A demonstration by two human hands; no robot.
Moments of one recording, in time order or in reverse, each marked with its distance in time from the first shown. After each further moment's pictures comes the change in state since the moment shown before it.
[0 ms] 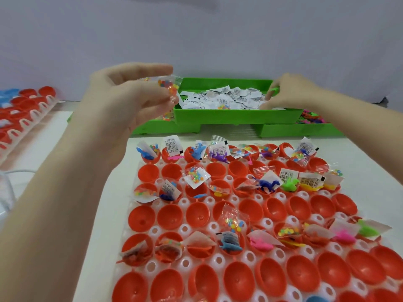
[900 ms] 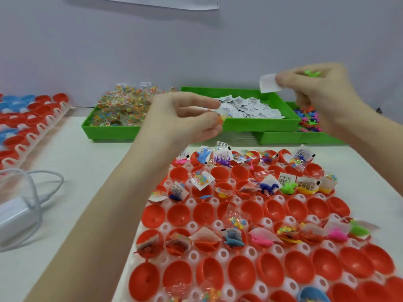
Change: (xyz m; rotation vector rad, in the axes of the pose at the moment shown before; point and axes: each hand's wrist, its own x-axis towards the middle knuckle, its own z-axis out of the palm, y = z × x) left_hand -0.023 0.019 0.037 0.039 -0.121 -0.096; right_hand -0.087 -0.038 -0.028 0.919 0.286 -0.195
